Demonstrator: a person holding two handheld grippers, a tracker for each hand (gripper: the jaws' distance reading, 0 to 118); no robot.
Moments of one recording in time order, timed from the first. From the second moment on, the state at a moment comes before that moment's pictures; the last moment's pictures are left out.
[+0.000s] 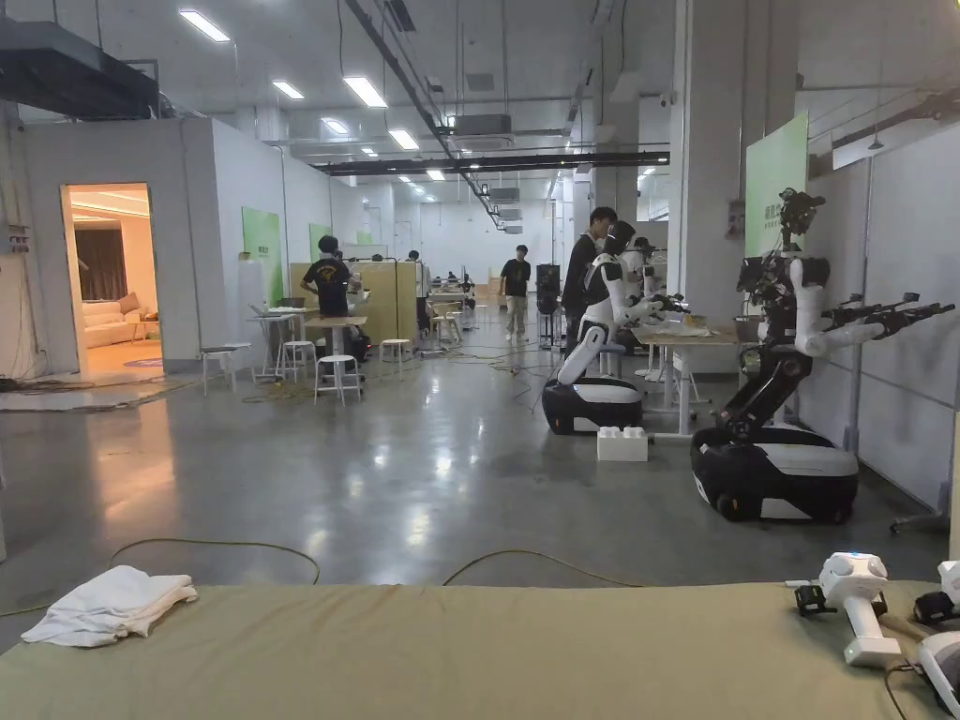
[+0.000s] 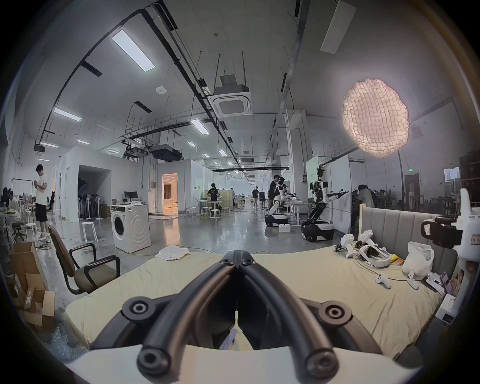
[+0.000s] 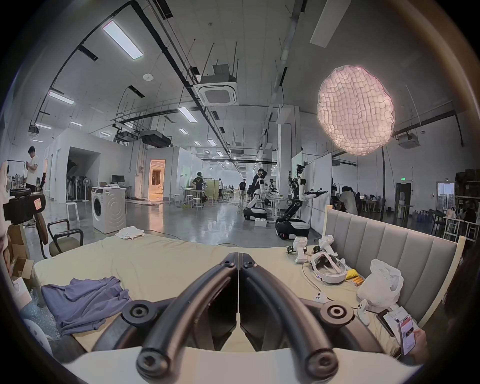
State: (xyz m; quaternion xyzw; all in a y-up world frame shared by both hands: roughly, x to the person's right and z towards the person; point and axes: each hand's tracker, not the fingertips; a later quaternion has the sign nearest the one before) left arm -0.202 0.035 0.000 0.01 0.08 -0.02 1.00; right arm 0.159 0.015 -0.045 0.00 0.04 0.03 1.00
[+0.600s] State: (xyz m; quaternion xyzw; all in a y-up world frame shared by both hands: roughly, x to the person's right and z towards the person) left arm -0.199 0.035 -0.016 0.01 0.06 -0.02 1.00; right arm 0.165 0.013 -0.054 -0.01 0.03 0.02 1.00
